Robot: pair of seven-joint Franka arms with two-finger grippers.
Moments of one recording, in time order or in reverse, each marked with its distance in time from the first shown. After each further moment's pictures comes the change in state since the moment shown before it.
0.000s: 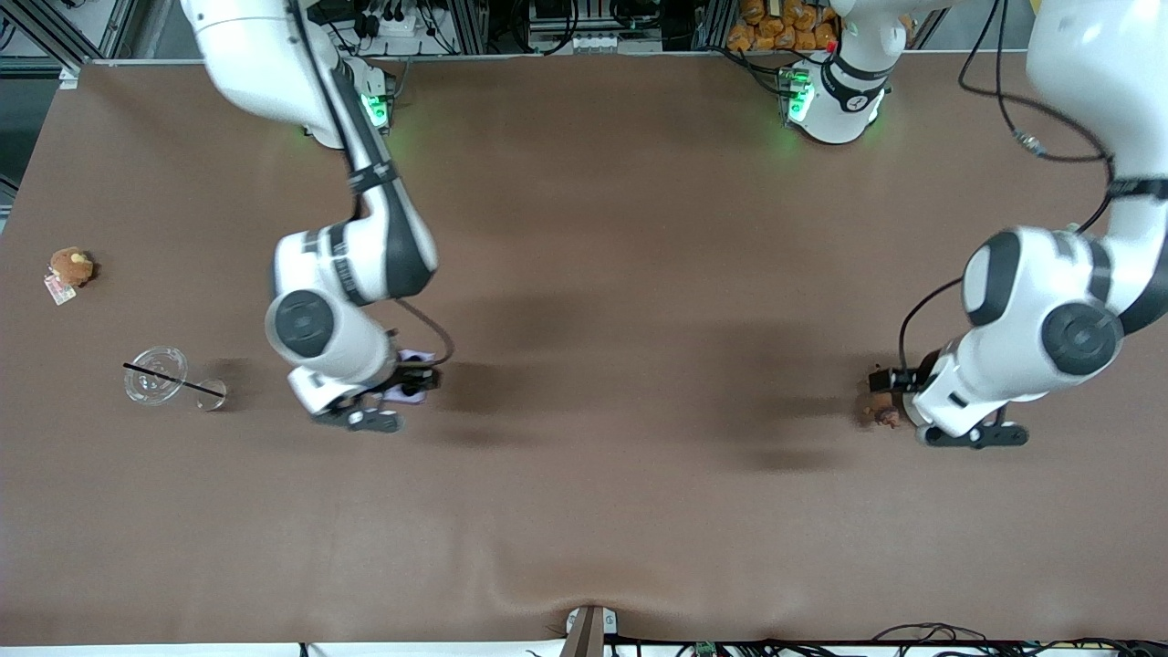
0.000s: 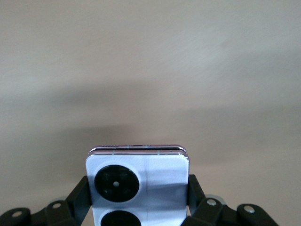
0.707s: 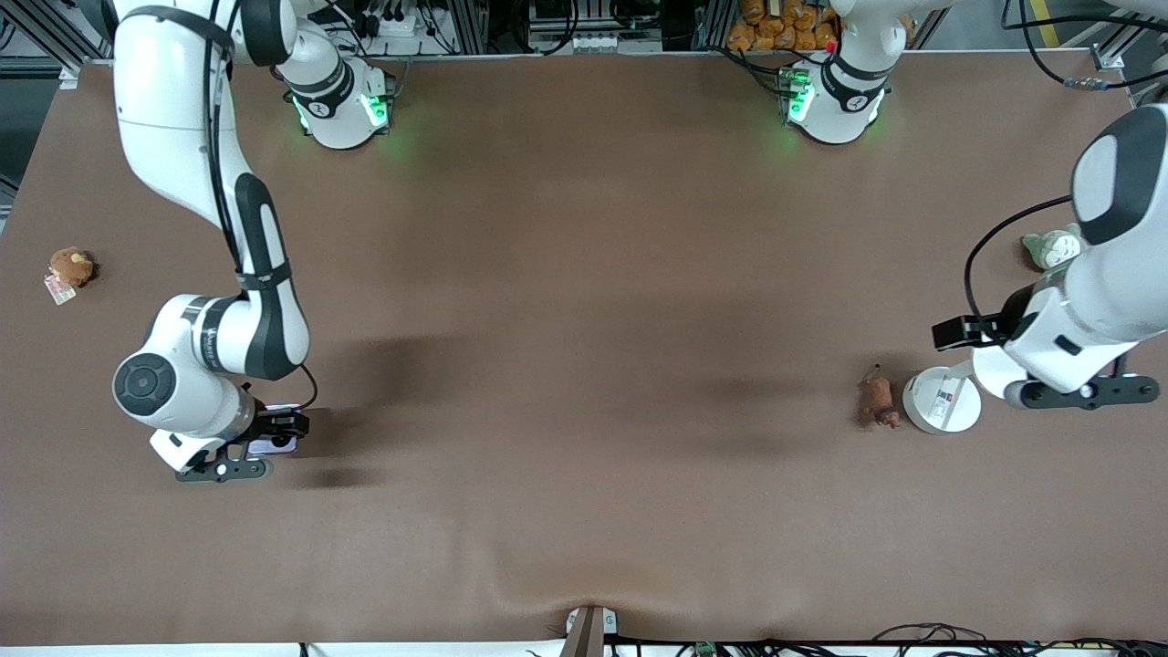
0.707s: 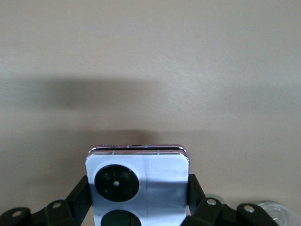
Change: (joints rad) left arm 0.005 -0.071 -0.016 0.275 -0.001 -0.332 -0.007; right arm -0.291 0.160 -0.003 -0.001 0.001 0.224 -0.439
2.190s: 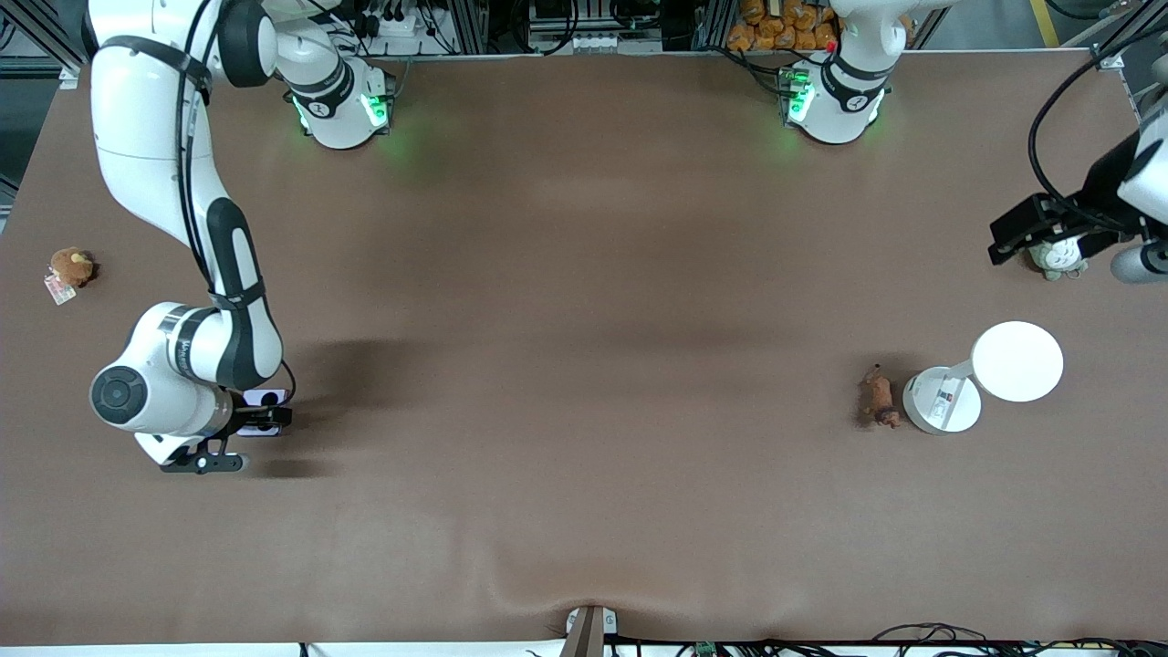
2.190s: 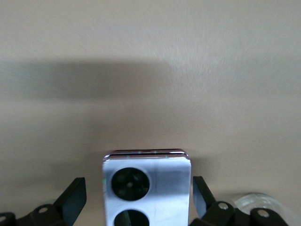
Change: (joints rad) left arm 0.006 -0.245 0.004 0.002 -0.107 -0.130 0.000; right arm -0.113 0.016 0.049 0.010 0.002 -0.054 -0.038
